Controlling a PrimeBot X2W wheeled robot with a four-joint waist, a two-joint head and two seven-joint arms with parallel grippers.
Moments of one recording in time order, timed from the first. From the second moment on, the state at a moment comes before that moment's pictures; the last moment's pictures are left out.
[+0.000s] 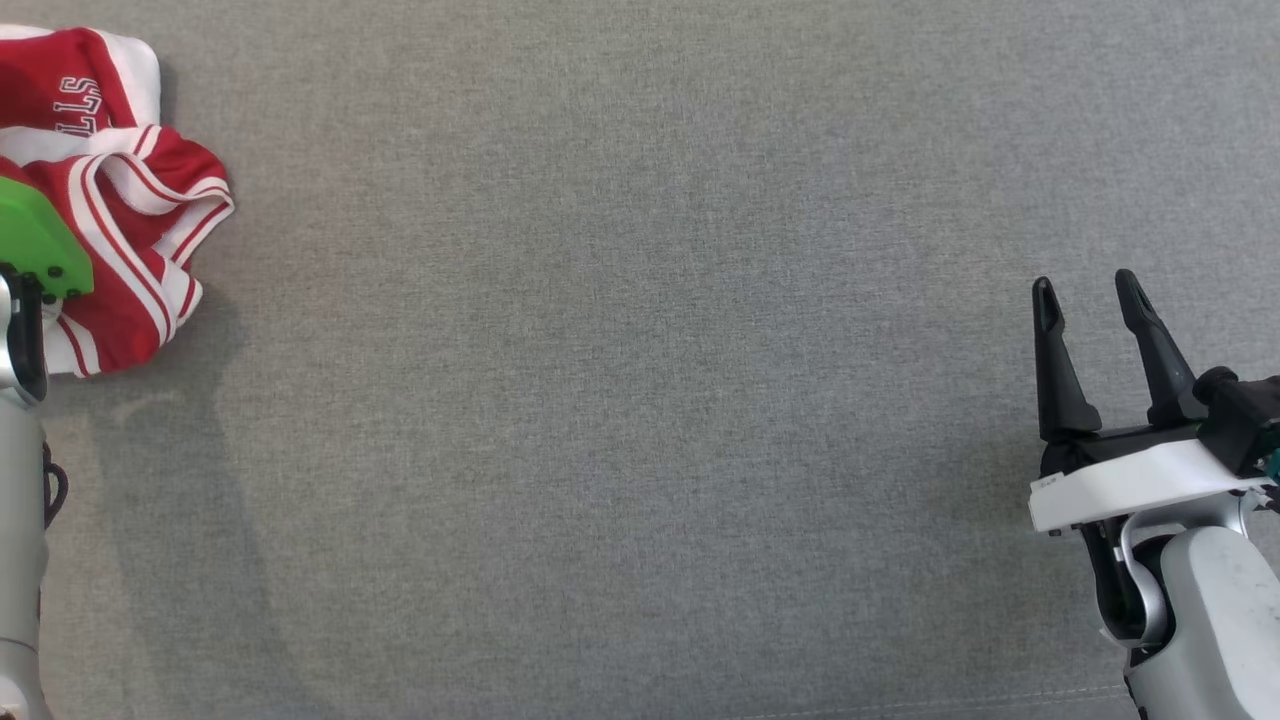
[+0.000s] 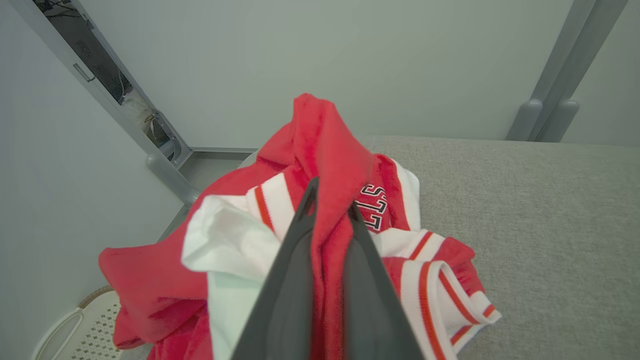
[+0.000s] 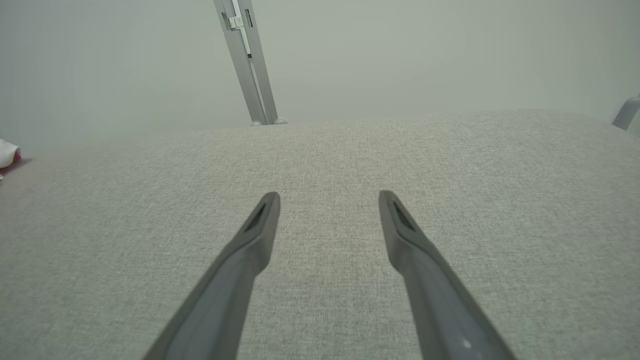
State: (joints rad) left arm -0.91 0.40 -0.08 0.87 -0.32 0.01 -0.04; right arm -0.22 -0.20 0.02 0.13 0.29 0.13 -0.25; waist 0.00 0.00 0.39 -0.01
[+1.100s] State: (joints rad) left arm -1.15 0.10 -0.42 0.35 -0.28 -0.08 0.00; right arm -0.19 -0.08 0.04 0.23 0.30 0.13 -0.26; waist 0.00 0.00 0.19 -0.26
